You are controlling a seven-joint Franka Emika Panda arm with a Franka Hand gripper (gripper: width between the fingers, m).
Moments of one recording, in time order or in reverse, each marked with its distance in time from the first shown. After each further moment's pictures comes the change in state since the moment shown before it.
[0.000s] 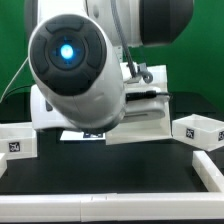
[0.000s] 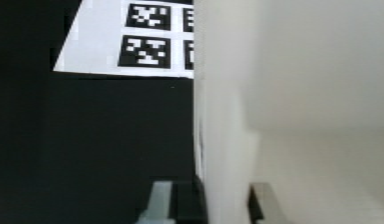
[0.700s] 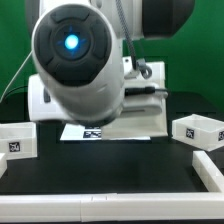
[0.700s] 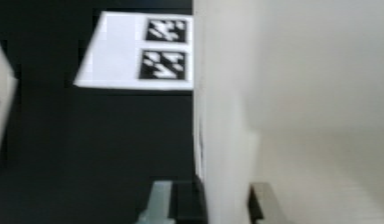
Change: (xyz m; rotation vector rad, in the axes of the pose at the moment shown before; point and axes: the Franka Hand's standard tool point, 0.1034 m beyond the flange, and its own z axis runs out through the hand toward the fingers) arm -0.006 0.007 -0.007 0.005 0.007 0.014
